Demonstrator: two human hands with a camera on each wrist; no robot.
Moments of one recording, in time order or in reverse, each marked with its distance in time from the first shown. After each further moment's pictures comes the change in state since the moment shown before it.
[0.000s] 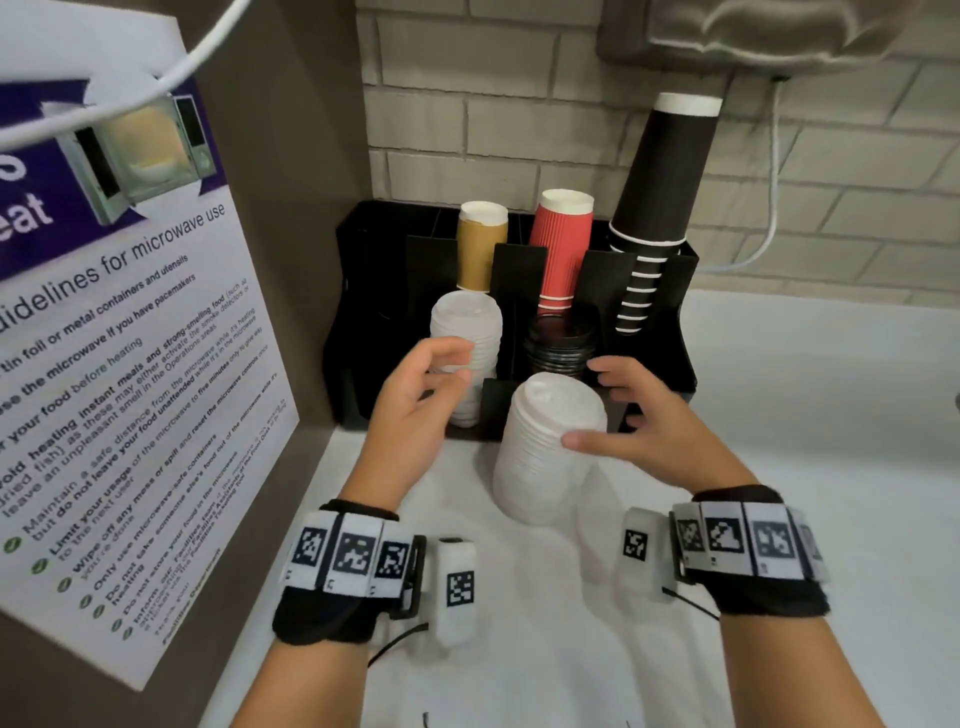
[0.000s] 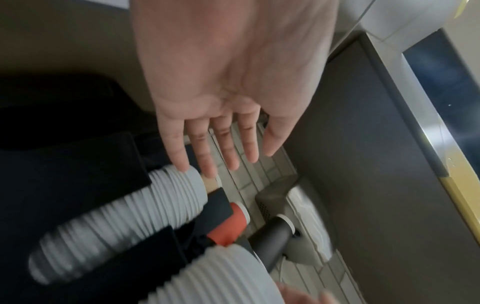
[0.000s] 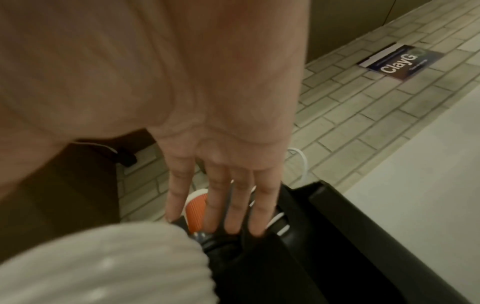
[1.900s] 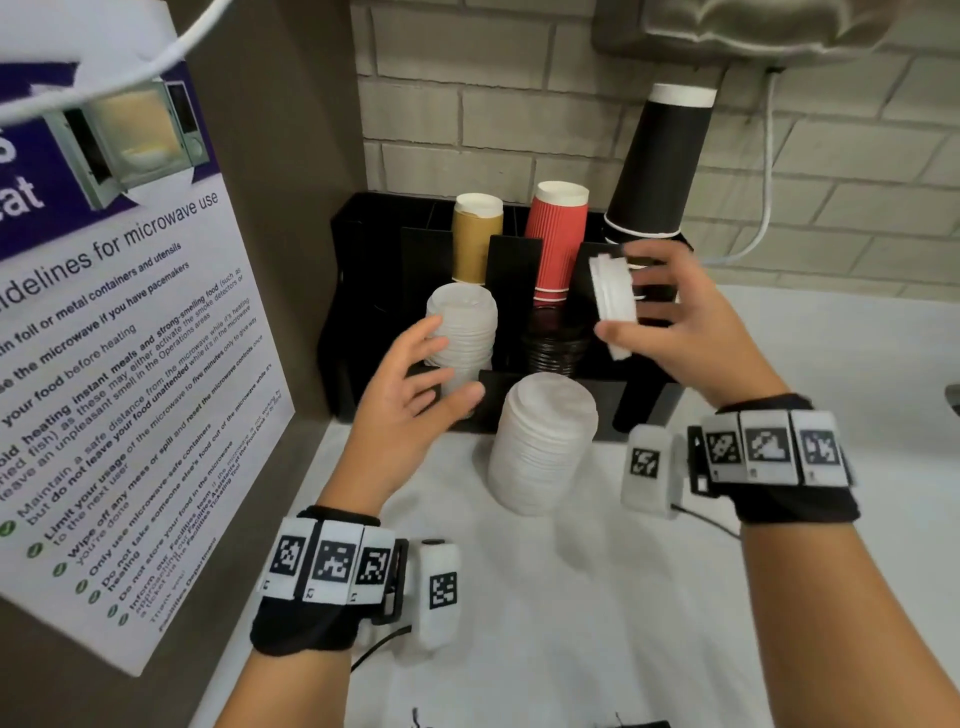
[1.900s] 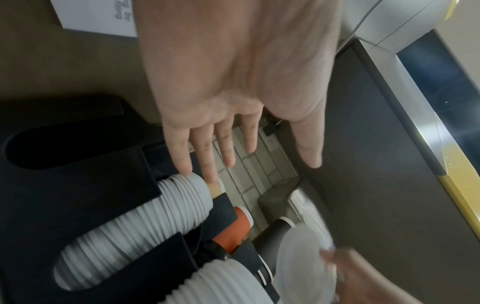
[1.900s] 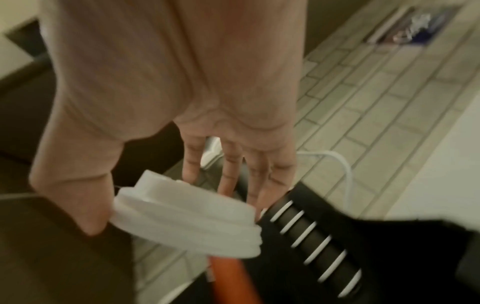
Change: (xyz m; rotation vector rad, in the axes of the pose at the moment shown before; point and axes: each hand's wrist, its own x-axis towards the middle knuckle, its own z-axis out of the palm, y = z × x) left_hand -0.015 0.002 -0.008 -0.116 -0.053 -0.048; right_hand 0.023 -0.047 -0.041 0.126 0.227 -0.195
